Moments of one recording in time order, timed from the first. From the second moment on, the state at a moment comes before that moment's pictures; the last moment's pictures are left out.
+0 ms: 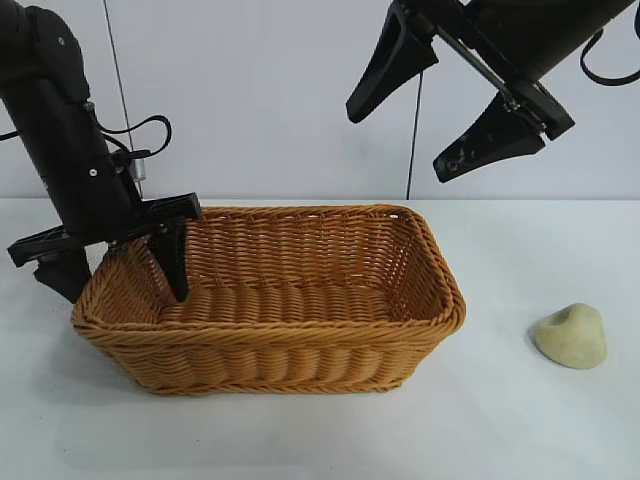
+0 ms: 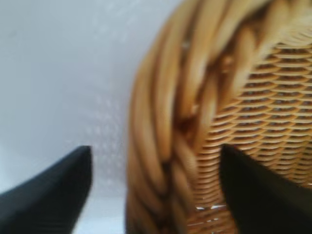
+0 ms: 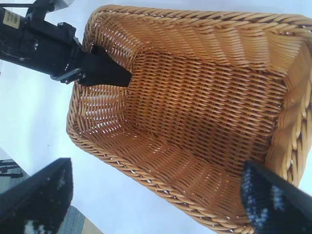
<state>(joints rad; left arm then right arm) -0.22 2.14 -1.68 -0.30 1.17 -0.10 0.24 1.67 -1.23 0.73 0.84 -0.27</state>
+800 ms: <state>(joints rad) 0.00 2.11 -1.93 -0.13 1.21 -0.10 0.24 1.67 -1.23 0.73 0.84 -0.27</state>
